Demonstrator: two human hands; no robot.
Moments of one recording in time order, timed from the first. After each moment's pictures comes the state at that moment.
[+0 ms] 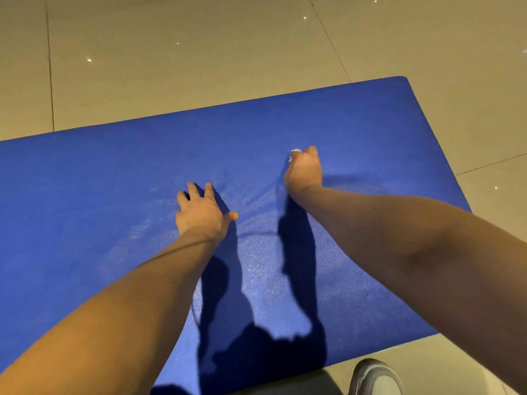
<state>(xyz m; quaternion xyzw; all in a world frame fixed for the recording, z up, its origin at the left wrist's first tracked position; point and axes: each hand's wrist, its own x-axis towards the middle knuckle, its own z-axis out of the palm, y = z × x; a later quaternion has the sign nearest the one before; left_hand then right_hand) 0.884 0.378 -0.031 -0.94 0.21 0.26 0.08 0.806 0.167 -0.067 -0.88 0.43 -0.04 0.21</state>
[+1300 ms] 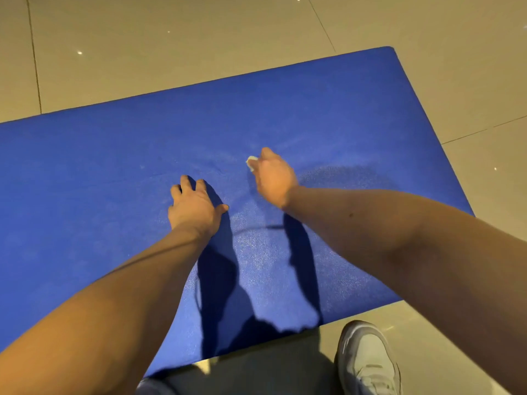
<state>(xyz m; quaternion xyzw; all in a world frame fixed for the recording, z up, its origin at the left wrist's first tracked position) 0.846 0.403 -0.029 -0.94 0.22 0.24 0.06 0.767 0.227 -0.058 -0.95 0.22 0.05 0.19</state>
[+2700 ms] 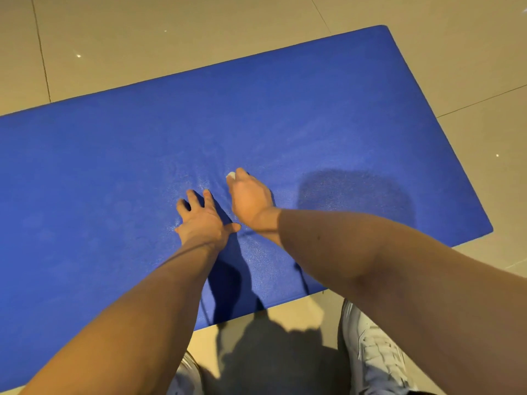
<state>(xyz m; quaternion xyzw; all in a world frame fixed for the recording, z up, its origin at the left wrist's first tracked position) 0.786 0.458 -0.037 -0.93 0.21 0.29 0.09 0.738 0.340 -0.041 -0.94 0.23 0.09 0.23</state>
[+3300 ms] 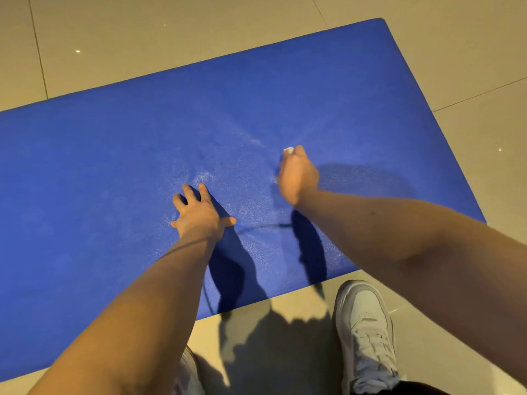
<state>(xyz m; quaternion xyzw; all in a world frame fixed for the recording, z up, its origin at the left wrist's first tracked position) 0.786 0.446 -0.033 -0.92 0.19 0.32 0.12 0.689 0.252 -0.057 -0.90 0.39 0.07 0.18</state>
